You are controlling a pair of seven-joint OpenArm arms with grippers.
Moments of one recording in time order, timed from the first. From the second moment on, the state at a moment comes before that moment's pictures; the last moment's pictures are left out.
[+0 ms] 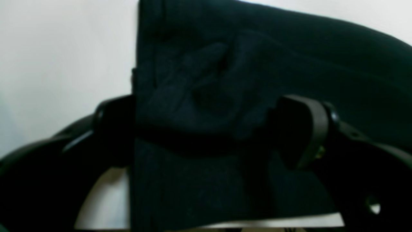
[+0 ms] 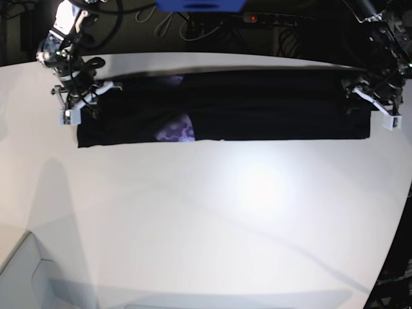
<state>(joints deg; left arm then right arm) 8.4 -12.9 -43.6 79.9 -24.8 -40.0 52.4 -13.9 -6.3 35.8 92.4 5.1 39.6 -31.8</state>
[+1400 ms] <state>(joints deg) 10.2 3.4 -18.1 108.4 -5.9 -39.7 56.9 -12.8 -6.5 35.8 88.7 7.0 39.6 -29.9</state>
